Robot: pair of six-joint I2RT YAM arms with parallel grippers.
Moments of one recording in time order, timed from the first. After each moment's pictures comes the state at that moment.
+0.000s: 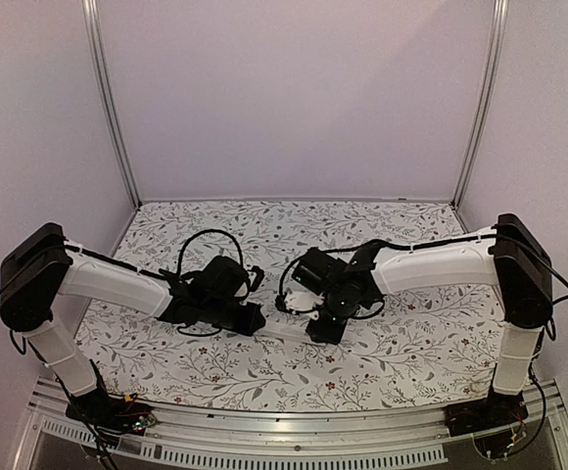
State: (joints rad) left arm -0.91 1.68 0.79 -0.01 0.02 -0.52; right arm 1.05 1.94 1.34 -0.67 0.05 -0.24
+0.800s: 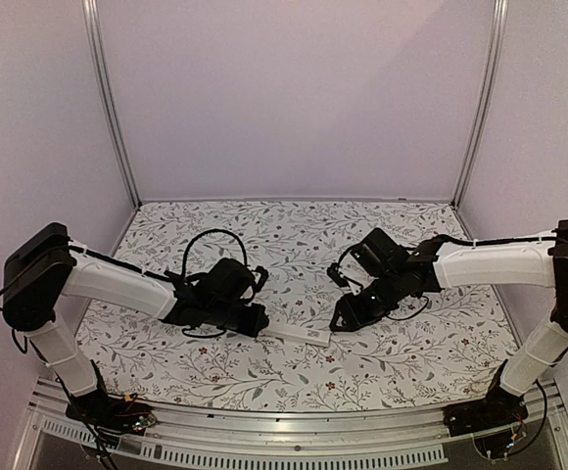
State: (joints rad) left arm -0.95 1.70 0.81 -0.01 -0.04 -0.54; right arm 0.86 1.60 1.01 -0.49 -0.27 0.35
